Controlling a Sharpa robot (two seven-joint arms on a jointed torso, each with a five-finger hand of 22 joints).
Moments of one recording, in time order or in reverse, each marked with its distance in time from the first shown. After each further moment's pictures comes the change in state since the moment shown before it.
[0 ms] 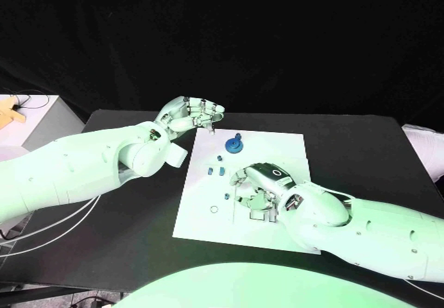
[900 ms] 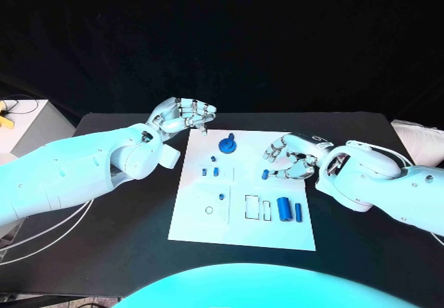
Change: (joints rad) left arm 0.000 0.008 0.000 -0.016 0.000 0.003 0.002; left_hand 0.000 0.000 -0.003 0.003 0.000 -0.004 0.004 0.000 -0.001 0.000 0.000 0.000 0.000 0.000 0.000 0.000 0.000 0.000 0.004 0.004 0.000 0.000; right arm 0.175 -0.211 0.007 -0.020 0.224 0.181 0.163; right_hand 0.024 -0.016 -0.080 0.052 0.016 -0.018 -0.007 -0.033 -0.014 -0.010 -0.010 0.060 -0.015 0.125 -0.008 0.141 0.179 -0.017 0.108 -0.012 0.241 0.025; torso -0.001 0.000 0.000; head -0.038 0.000
